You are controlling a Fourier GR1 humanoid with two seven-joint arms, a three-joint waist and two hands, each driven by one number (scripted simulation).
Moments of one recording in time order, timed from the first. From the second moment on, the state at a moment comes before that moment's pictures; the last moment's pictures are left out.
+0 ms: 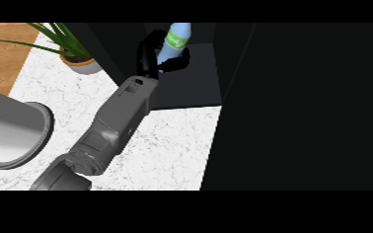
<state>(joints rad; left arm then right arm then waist) -1.09 0.01 -0.09 -0.18 0.25 0.68 -0.49 0.15 -0.40 0.74 -2.48 0.05 -0.43 0.17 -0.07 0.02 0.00</state>
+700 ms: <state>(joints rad) -1.13 0.01 -0.12 -0.06 0.17 0.79 -0.47 0.16 -0.41 0.76 -2.47 0.05 -0.43 0.13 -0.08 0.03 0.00</state>
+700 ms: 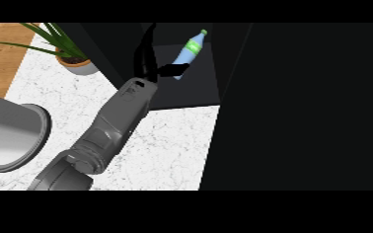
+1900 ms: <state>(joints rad) -1.04 0.00 -0.06 -0.29 0.34 0.26 -0.73 0.18 -0.43 0.73 -2.48 0.03 -0.44 0.14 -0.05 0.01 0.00</state>
